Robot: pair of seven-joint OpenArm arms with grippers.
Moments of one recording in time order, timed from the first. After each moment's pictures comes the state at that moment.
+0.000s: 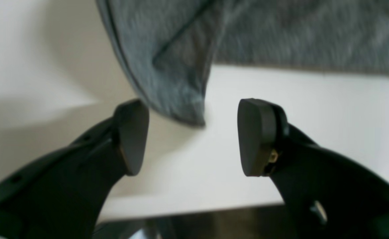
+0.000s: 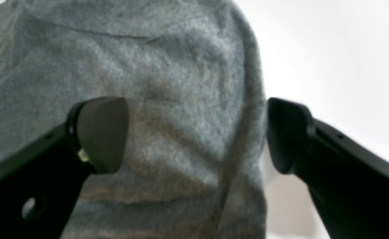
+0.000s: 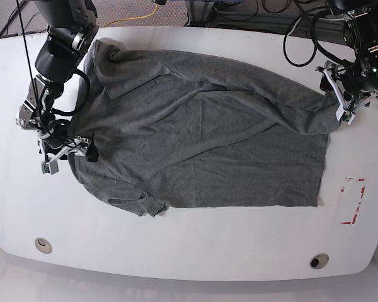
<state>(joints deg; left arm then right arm) 10.8 -16.6 -29.5 98.9 -17.0 -41.8 72.7 16.4 15.2 33.6 53.8 12.8 41.0 -39.8</state>
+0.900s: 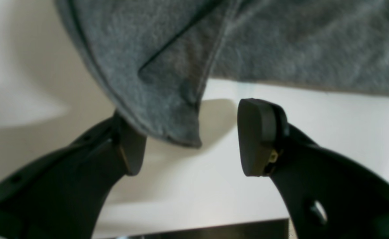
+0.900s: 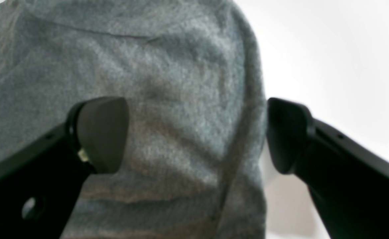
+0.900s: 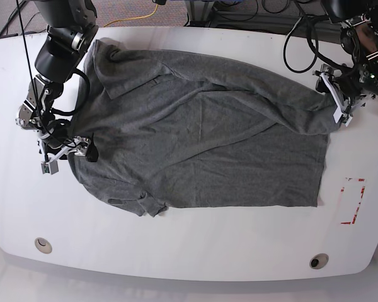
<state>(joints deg) 8.2 -15.7 -29.5 93.3 -16.7 -41.8 72.6 16.4 15.3 33.6 53.7 12.8 41.0 -39.8</state>
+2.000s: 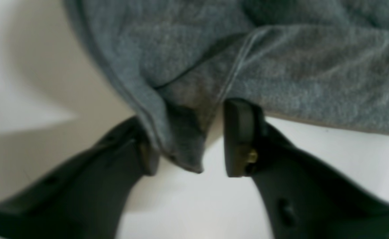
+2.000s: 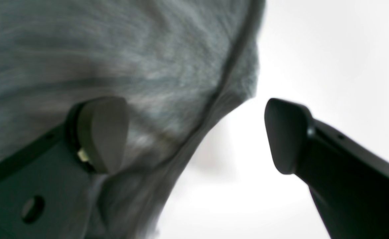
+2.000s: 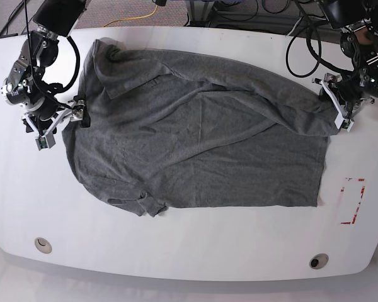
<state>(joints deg) 6.4 -15.6 -28.5 89.1 -16.0 -41.8 67.1 -3.5 14.8 33.3 93.8 25.8 40.5 -63.9</state>
